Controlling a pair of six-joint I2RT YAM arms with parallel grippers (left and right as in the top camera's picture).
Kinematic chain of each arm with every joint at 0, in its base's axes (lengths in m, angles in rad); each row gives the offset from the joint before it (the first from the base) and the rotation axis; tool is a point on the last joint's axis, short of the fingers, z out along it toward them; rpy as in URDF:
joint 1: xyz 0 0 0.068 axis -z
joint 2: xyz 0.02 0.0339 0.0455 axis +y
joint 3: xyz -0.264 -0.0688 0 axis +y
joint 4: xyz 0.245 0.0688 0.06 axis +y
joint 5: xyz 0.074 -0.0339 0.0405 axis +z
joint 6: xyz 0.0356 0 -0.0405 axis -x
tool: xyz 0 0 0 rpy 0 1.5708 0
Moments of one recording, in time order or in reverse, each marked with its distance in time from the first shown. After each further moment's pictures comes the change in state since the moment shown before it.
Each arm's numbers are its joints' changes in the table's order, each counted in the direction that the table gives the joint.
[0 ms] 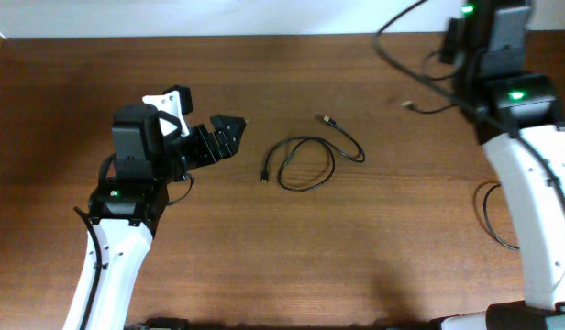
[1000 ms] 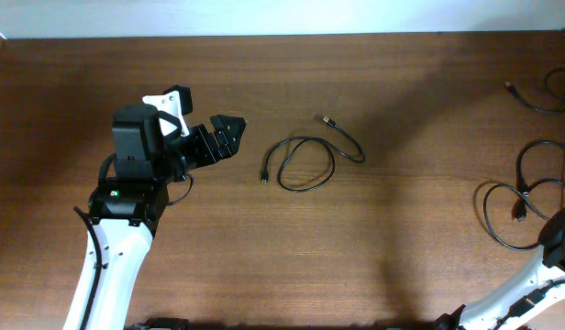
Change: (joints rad) left arm 0.000 0.000 0.000 0.001 0.000 0.000; right arm 0.804 0.556 0.005 -0.535 0.681 -0.005
